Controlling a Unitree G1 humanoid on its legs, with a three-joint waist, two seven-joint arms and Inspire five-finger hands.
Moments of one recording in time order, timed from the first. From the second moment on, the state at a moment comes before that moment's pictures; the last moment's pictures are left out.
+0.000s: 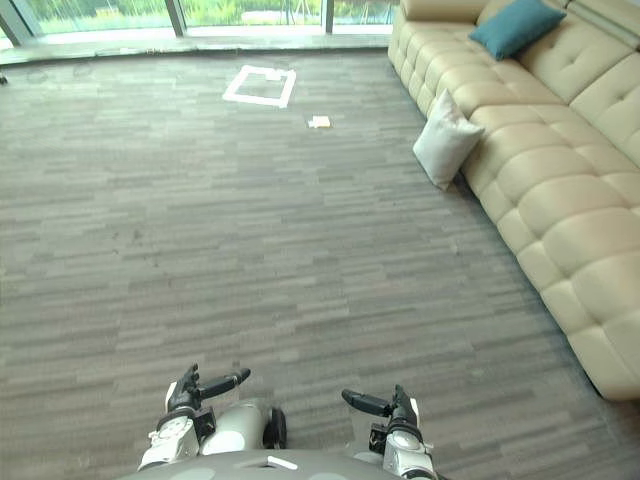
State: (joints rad) left arm 0.04 0.02 0.28 0.96 -0.05 -0.05 0.15; right arm 0.05 0.04 -0.22 0.94 -0.04 0.01 -0.17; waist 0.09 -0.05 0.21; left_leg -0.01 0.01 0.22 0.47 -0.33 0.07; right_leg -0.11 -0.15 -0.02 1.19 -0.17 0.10
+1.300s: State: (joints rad) left arm 0.04 0.02 0.28 1.00 -0.03 -0.05 0.15; right arm 0.05 0.06 -0.16 0.93 -0.05 -0.01 -0.17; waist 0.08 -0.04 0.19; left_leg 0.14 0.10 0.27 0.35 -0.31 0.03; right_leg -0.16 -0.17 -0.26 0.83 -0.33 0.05
